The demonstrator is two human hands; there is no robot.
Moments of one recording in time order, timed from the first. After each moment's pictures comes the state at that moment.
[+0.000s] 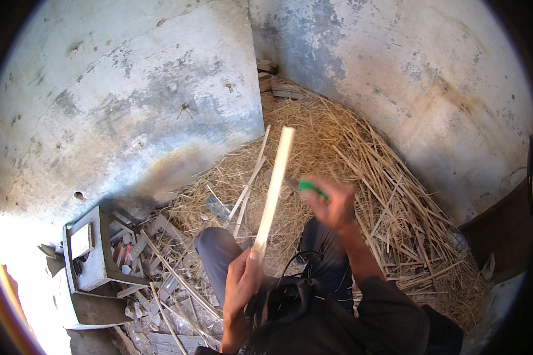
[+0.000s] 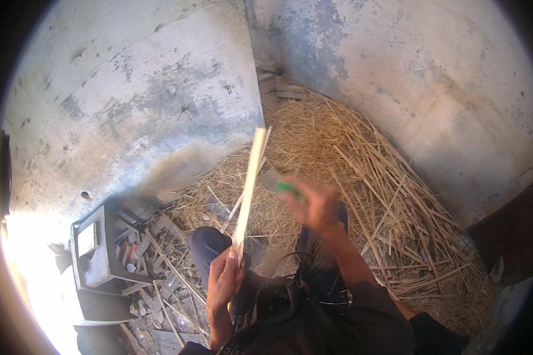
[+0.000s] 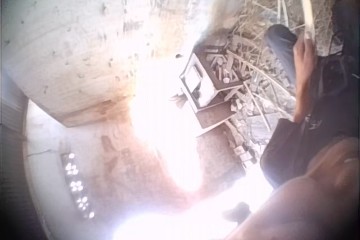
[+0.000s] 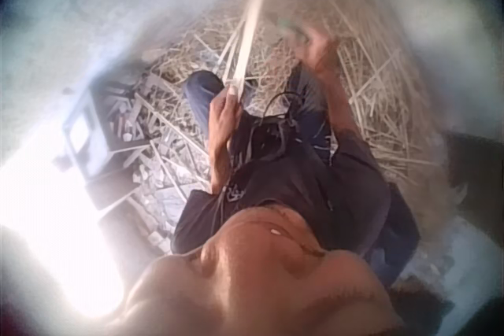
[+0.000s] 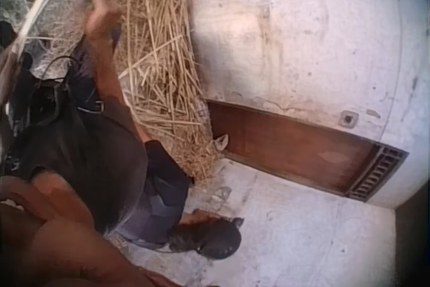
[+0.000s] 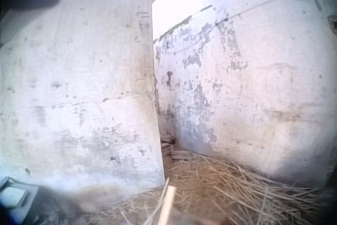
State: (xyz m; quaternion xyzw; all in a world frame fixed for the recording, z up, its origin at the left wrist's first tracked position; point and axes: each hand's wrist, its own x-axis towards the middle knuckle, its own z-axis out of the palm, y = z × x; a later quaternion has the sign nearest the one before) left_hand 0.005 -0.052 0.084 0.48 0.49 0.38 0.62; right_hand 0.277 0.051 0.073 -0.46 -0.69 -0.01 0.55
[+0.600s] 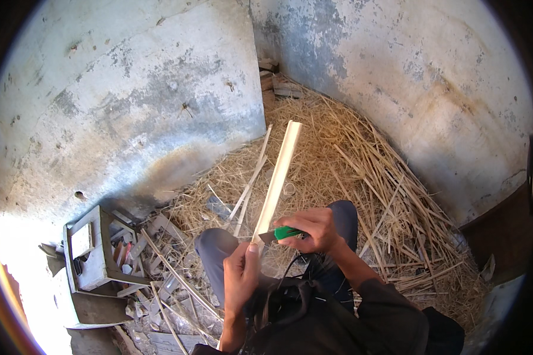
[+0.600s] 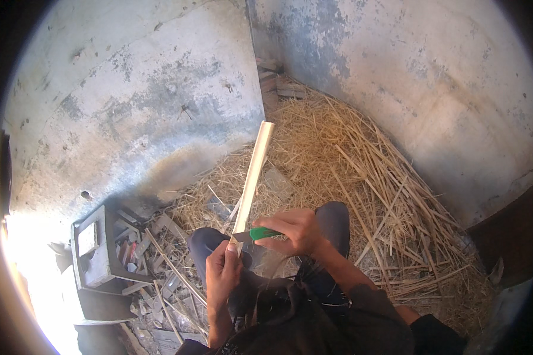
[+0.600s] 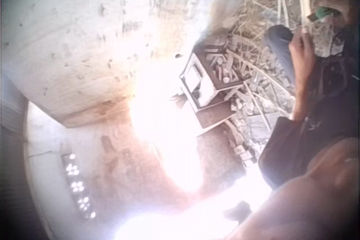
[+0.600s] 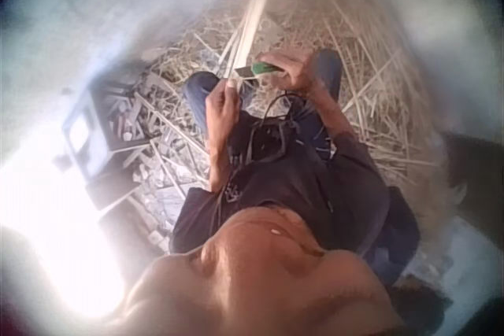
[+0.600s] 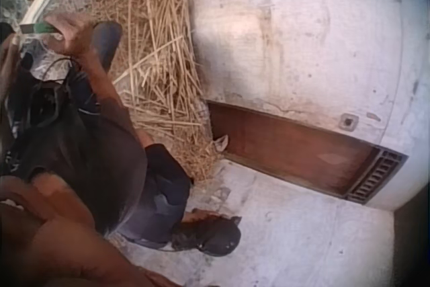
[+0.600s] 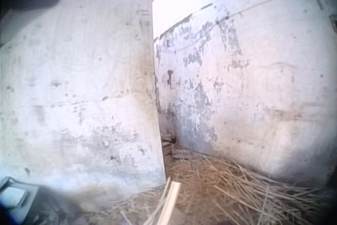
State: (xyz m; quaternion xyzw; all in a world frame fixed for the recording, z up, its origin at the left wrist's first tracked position) left_hand 0.008 -0.035 0.069 0.57 0.52 0.42 0.48; right_hand 0.241 0.023 0.068 -0.33 -0.80 0.06 0.49
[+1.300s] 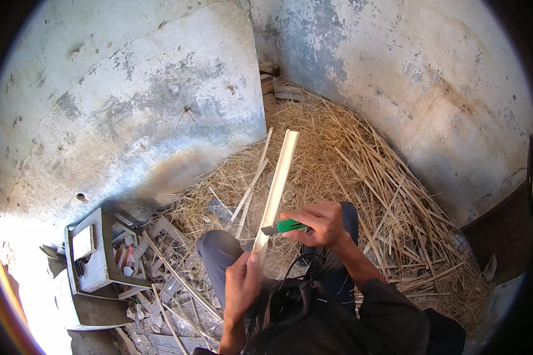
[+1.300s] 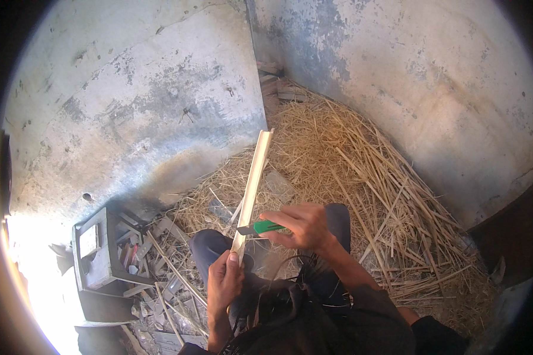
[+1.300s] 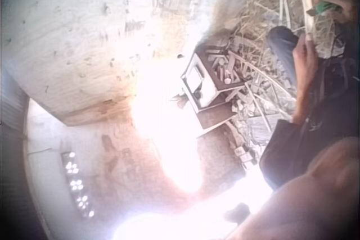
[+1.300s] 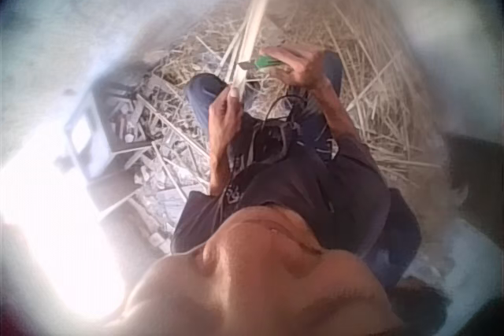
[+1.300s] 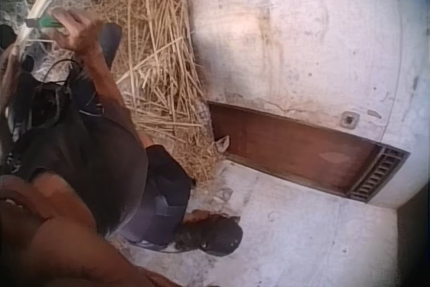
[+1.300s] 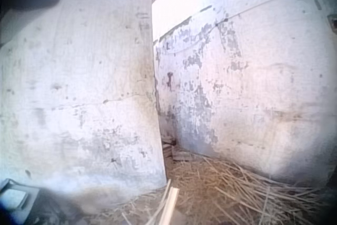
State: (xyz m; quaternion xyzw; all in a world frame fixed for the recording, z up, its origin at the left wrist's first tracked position) left_hand -0.002 -0.051 0.070 0.55 0.52 0.39 0.53; right_hand 0.253 0.025 0.081 -0.38 -0.81 -0.03 0.45
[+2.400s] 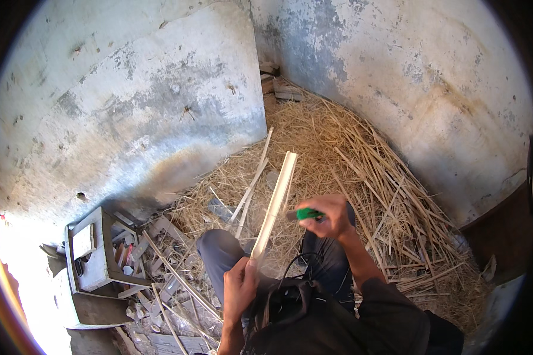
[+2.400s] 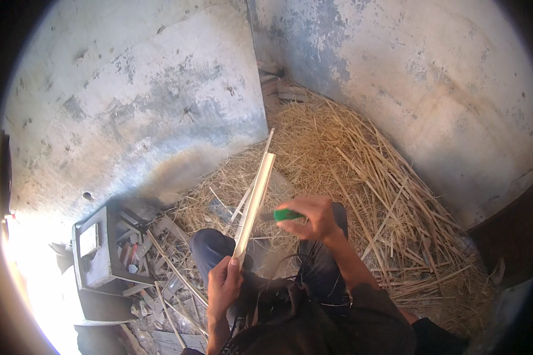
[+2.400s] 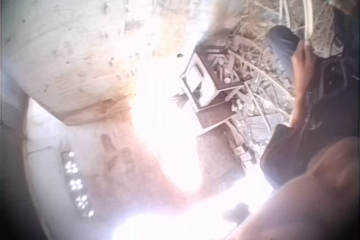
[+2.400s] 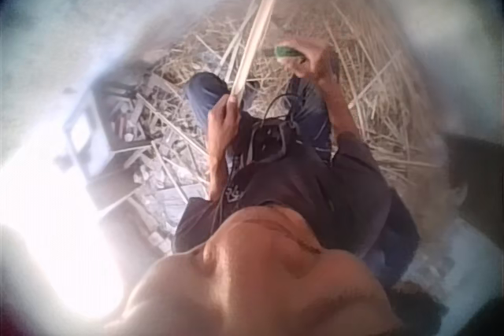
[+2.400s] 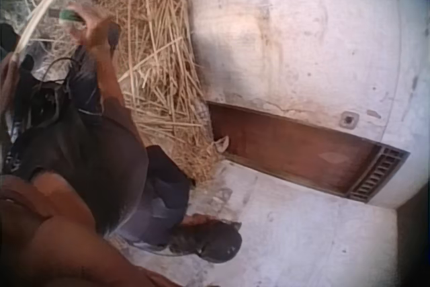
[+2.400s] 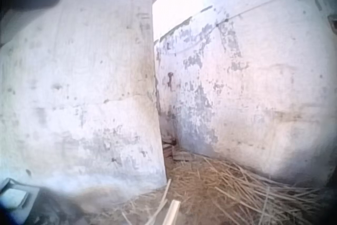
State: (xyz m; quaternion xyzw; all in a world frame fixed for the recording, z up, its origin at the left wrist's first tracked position) left_hand -0.010 -0.063 0.056 0.55 0.57 0.37 0.49; right_hand 0.274 0.043 0.056 -0.35 -0.76 0.08 0.54
